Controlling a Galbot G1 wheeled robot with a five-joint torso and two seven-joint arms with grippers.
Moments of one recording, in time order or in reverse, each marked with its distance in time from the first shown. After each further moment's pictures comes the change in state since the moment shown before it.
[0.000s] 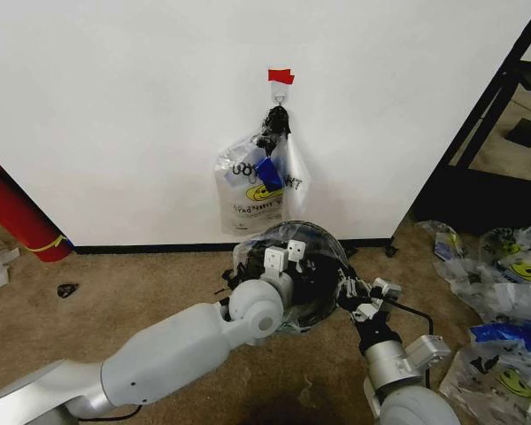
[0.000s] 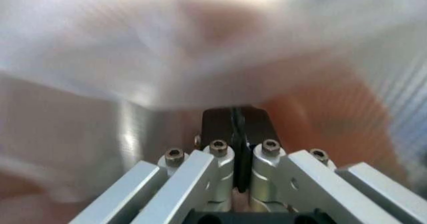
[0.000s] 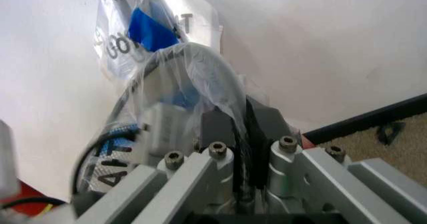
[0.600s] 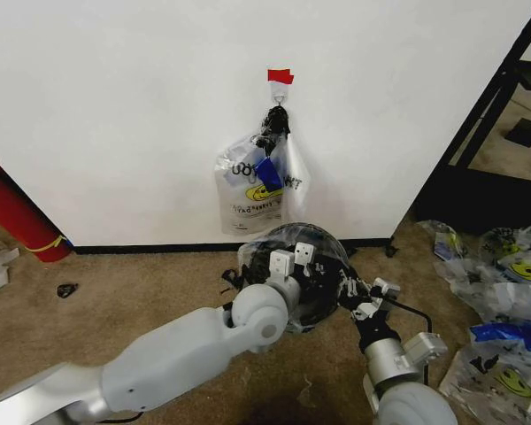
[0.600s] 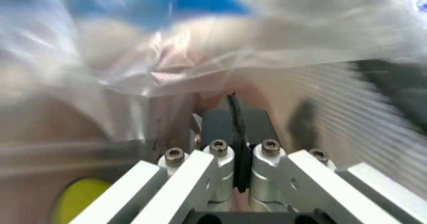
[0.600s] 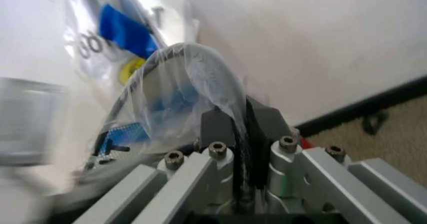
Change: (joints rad) left arm -0.005 0.103 -0.020 -0.196 -0.062 0.062 -0.015; right arm 0.035 0.014 0.025 -0.063 0.047 -0.002 0.016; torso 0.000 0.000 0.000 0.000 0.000
